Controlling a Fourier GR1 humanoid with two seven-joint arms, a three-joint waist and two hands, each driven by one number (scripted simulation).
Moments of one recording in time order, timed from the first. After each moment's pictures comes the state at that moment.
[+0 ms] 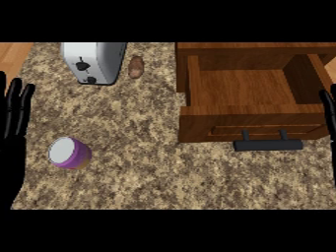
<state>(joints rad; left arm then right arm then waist) -0.03 0.07 0.01 -2.10 0.00 0.01 -0.02 0.01 -0.13 -0.03 -2.10 -0.01 -0.01 0.02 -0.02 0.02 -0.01</state>
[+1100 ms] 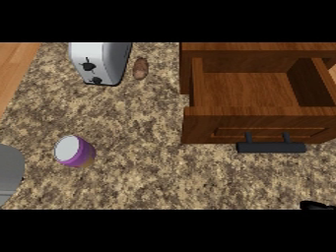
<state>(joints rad) 0.21 0.49 0.38 -1.96 0.63 -0.56 0.18 0.23 -0.13 -0.21 -2.12 -0.15 0.02 0.14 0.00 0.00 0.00</state>
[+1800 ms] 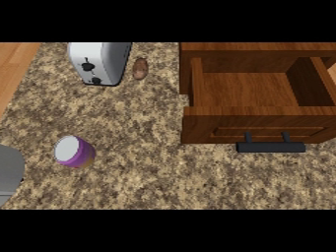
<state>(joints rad) 0.21 0.53 0.51 -1.93 0.92 -0.55 0.40 0.36 -0.14 -0.34 -2.12 -0.27 0.18 0.05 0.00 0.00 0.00</state>
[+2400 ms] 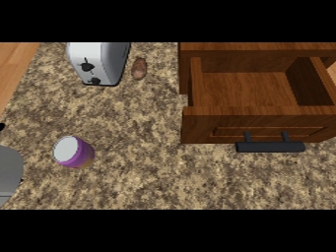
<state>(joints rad) 0.09 0.44 0.40 -1.85 0.88 -0.47 0.49 0.40 -0.14 -0.45 -2.12 -0.36 0.28 0.05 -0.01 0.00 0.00</state>
